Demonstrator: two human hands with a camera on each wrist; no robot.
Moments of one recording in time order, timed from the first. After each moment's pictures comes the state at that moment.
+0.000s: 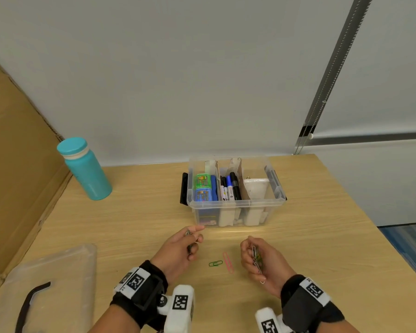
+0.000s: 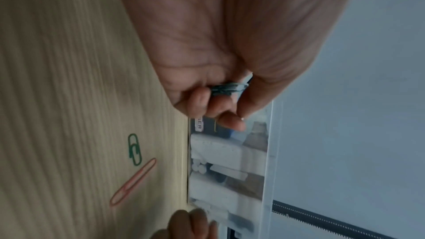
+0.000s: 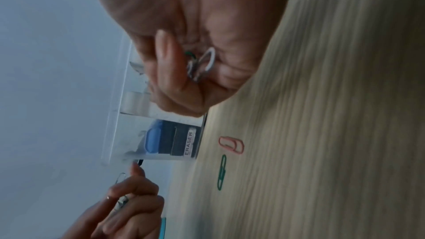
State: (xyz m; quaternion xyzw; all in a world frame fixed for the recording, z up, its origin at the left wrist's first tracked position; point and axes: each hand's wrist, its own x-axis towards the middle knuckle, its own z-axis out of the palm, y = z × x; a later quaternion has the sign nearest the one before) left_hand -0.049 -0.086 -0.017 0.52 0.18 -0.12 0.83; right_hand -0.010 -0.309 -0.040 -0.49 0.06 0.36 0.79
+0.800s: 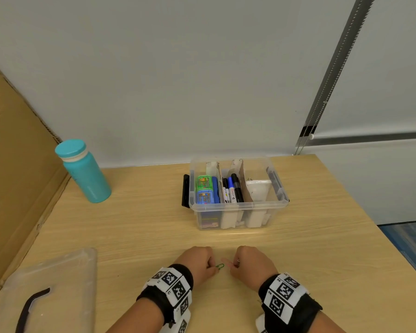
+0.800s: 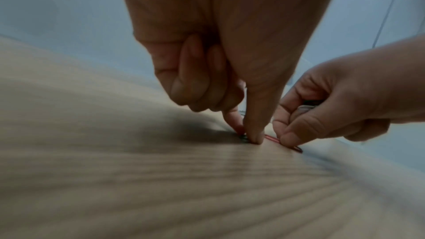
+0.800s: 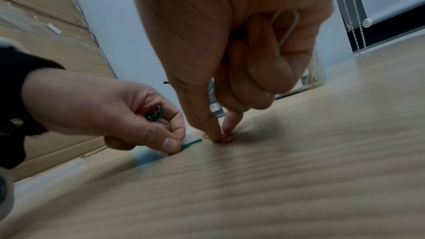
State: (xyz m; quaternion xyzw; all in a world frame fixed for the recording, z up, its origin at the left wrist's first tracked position) left_hand -0.037 -0.106 -0.038 0.95 -0.03 -0.20 0.22; right_hand -0.007 -0.267 -0.053 -0.96 -0.13 0.22 0.15
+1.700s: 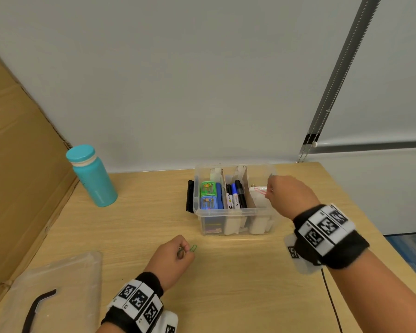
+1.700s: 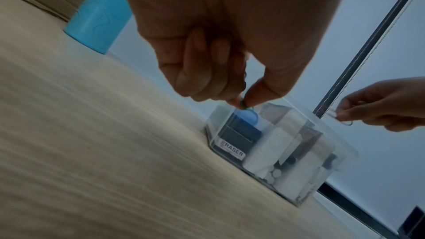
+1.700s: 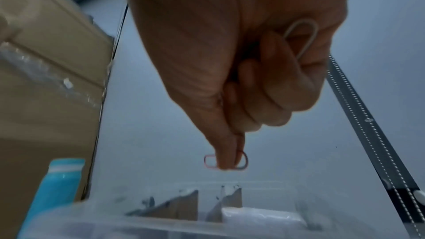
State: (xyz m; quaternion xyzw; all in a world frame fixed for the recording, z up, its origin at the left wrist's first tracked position) left_hand -0.065 -0.054 -0.019 0.90 0.08 -0.01 0.43; right_hand 0.072 -0.294 0.102 -0.99 -0.13 0.02 0.04
